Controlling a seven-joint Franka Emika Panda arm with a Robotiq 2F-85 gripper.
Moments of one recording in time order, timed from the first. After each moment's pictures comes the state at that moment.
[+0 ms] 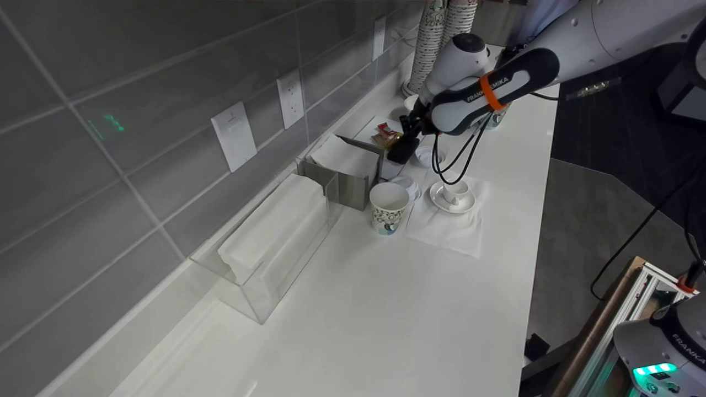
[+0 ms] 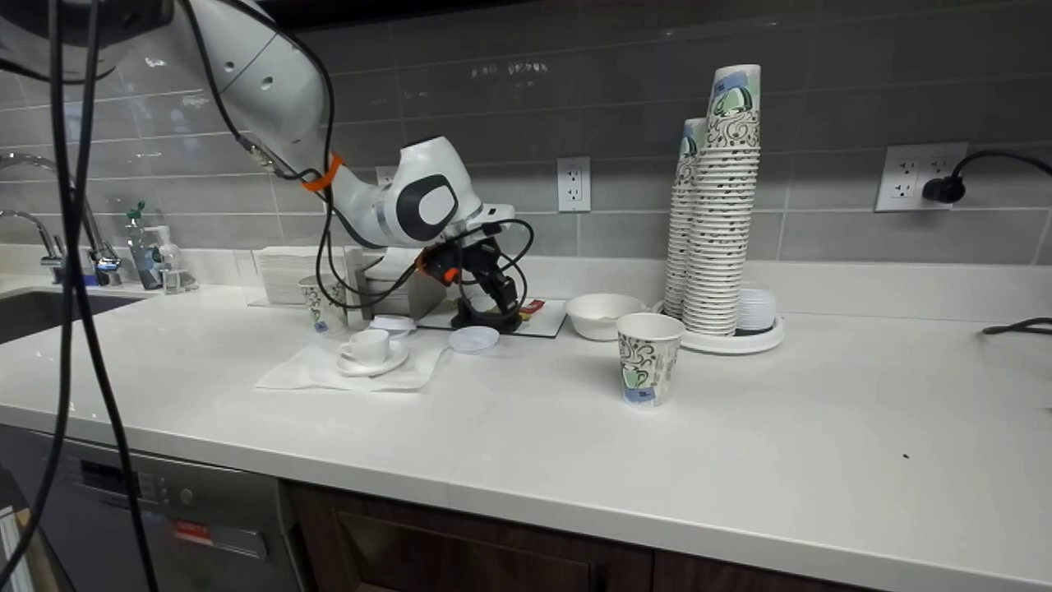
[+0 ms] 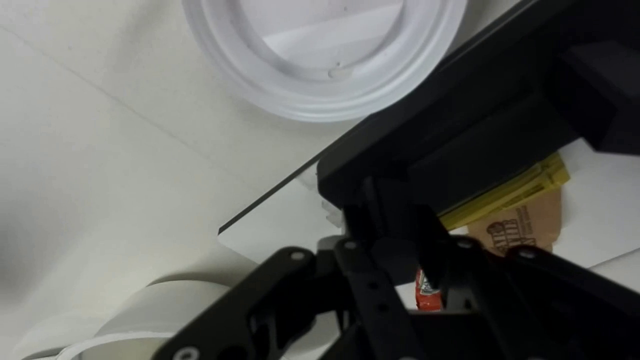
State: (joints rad) arm 0.10 0.58 -0.19 -1.80 -0.08 2.79 0.43
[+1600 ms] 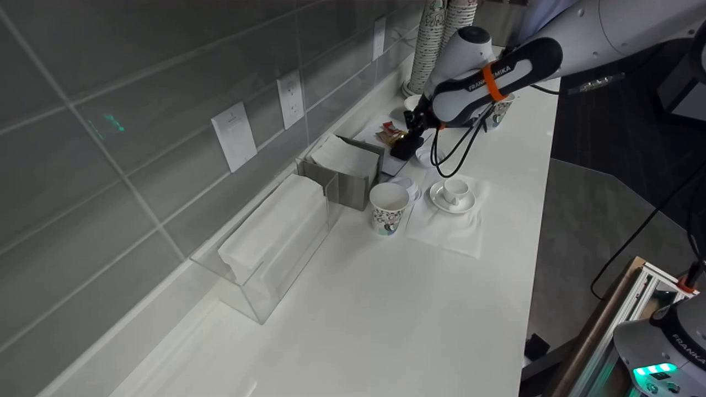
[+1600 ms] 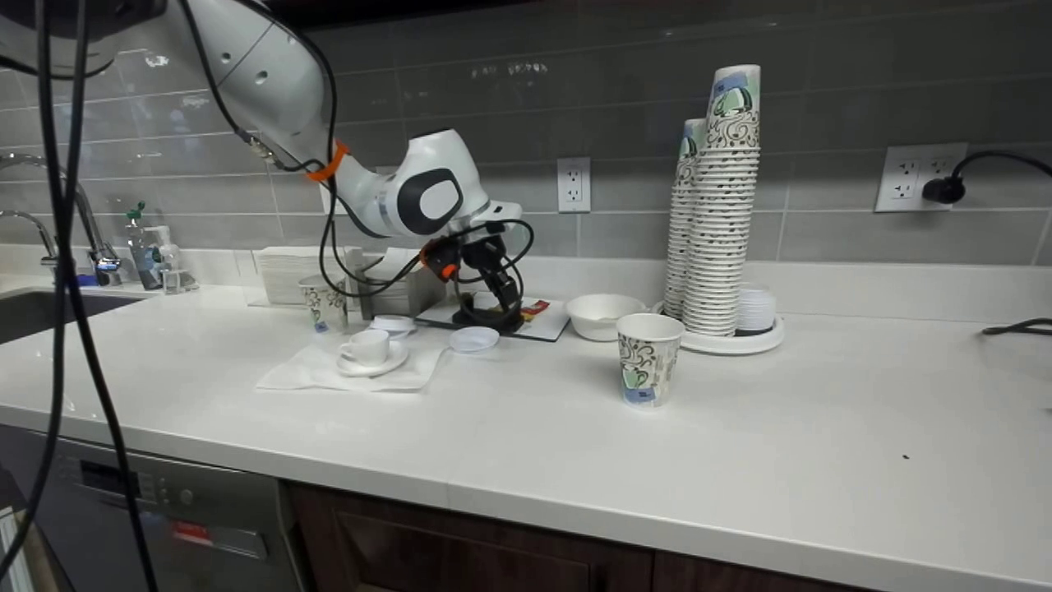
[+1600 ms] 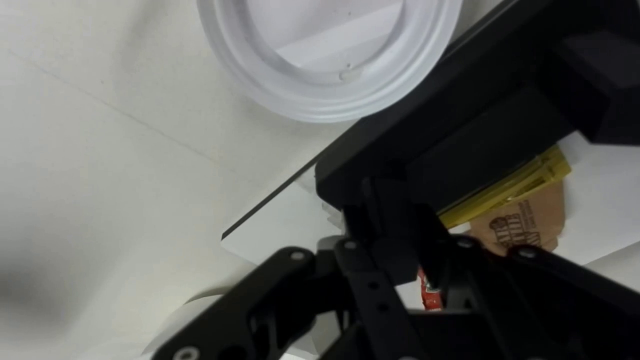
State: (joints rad) arm 0.09 0.56 -0.20 -1.79 0.00 2.74 0.45
